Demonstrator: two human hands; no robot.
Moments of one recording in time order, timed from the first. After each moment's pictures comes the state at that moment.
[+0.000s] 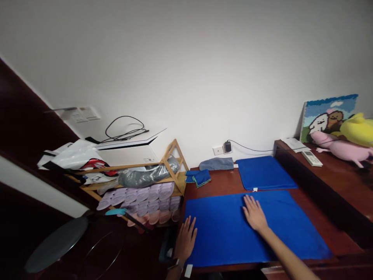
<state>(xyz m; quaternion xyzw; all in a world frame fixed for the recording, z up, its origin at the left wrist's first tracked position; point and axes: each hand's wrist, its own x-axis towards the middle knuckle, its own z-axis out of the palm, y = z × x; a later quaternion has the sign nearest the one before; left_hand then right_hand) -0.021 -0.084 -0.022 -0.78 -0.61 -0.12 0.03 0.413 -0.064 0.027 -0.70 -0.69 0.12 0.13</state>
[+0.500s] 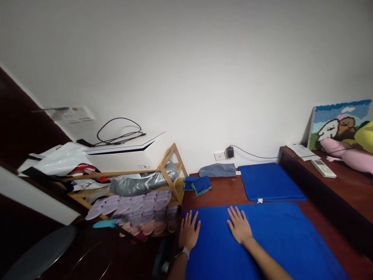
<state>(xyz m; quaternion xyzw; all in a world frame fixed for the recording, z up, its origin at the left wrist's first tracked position) 0.017 0.015 -0.022 -0.74 -0.67 -0.10 0.03 0.334 -0.020 0.003 -0.65 -0.73 0.17 0.13</state>
